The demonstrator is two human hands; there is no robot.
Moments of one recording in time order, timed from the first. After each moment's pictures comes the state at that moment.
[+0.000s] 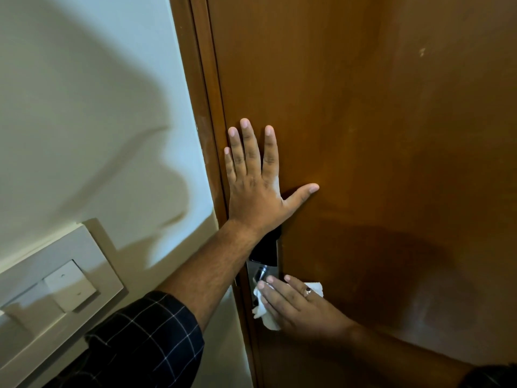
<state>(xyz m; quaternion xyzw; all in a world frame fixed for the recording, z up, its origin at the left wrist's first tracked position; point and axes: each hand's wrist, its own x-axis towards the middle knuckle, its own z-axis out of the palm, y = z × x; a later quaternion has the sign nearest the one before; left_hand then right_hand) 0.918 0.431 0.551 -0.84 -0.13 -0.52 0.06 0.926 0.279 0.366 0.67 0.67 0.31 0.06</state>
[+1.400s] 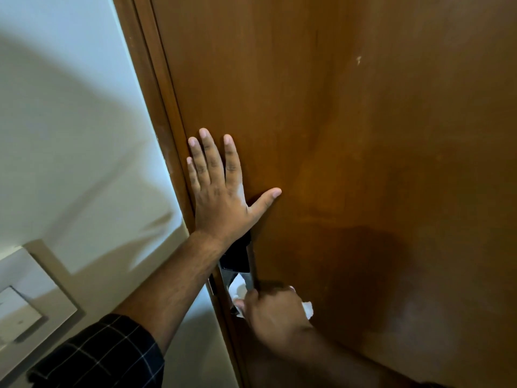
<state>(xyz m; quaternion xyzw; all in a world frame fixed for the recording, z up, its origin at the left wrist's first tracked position) 0.921 0.431 0.548 -0.84 -0.14 -0.52 0.06 0.901 0.303 0.393 0.84 0.48 0.23 -0.07</state>
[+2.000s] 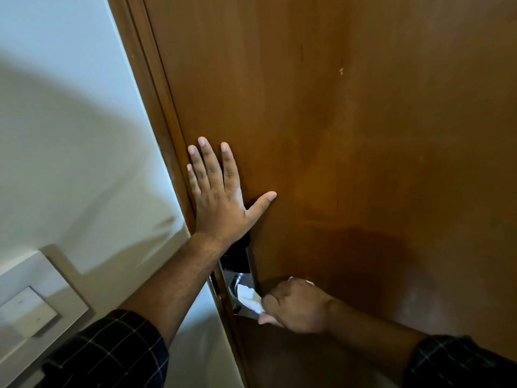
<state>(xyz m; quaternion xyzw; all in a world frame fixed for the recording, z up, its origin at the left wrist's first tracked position) 0.917 0.431 0.549 -0.85 -0.15 -0.50 0.07 0.950 0.263 0.405 0.70 0.68 0.23 -0.01</state>
